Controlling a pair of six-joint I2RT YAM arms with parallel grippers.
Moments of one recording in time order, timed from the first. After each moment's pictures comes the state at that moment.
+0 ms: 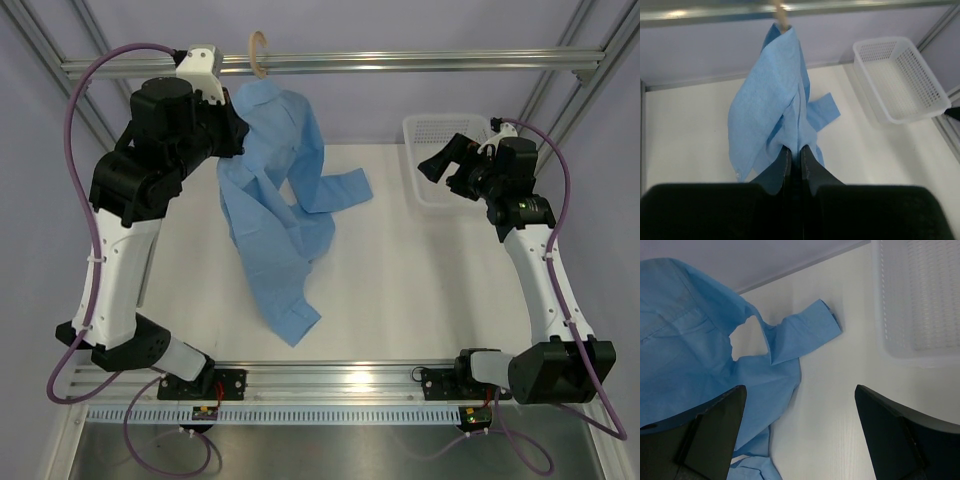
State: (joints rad) left arm -0.49 1.48 2.24 -1.04 -0.15 -0.21; right arm 0.01 1.25 1.27 -0.40 -0.33 0.52
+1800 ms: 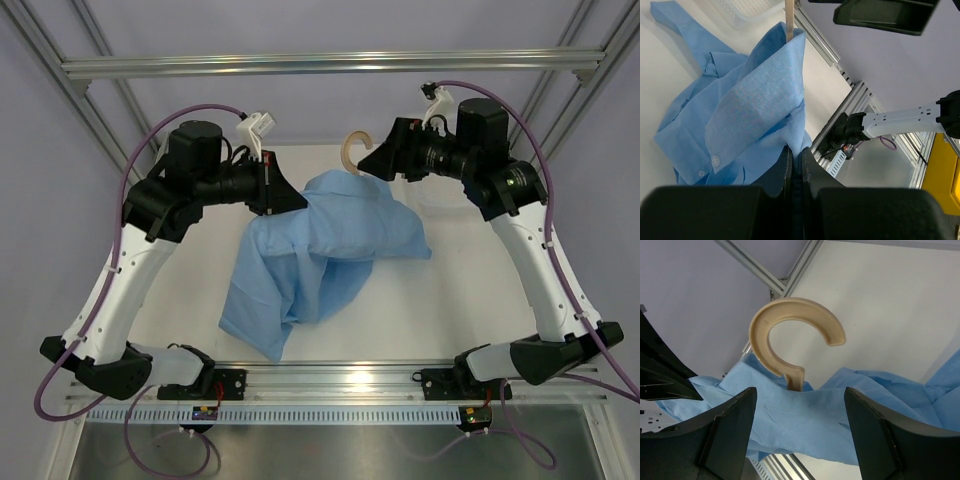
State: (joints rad) left arm -0.51 1.30 1.76 -0.89 0.59 -0.39; right arm 0.35 1.38 1.75 -0.69 -0.53 0.43
